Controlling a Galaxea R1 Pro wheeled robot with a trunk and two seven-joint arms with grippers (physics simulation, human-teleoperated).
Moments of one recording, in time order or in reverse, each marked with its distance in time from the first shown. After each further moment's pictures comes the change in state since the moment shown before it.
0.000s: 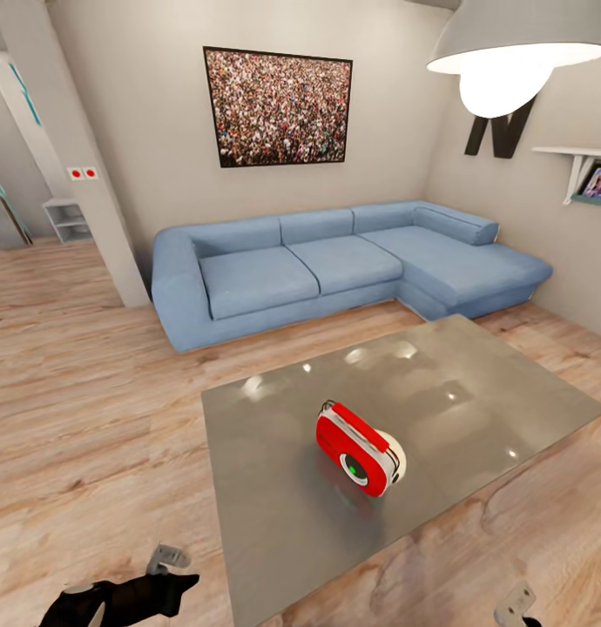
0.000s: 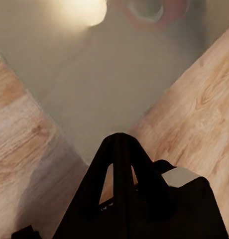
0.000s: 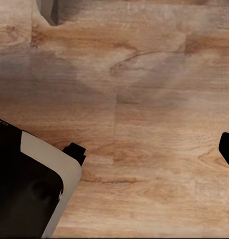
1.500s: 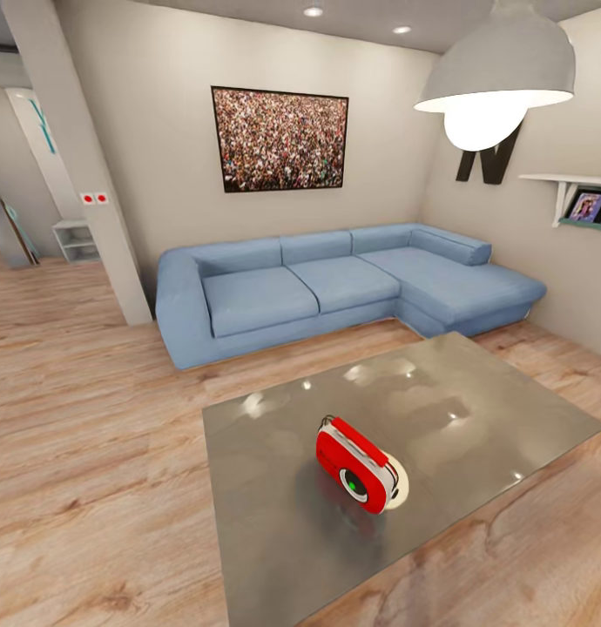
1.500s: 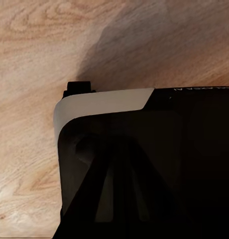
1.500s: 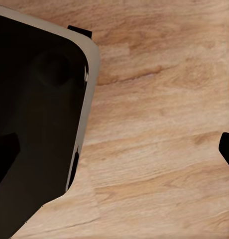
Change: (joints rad) left arm 0.022 -0.148 -0.011 0.769 -0.064 -0.390 0.622; right arm -0.002 0.150 -0.003 0.943 -0.008 -0.416 -0.704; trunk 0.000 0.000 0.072
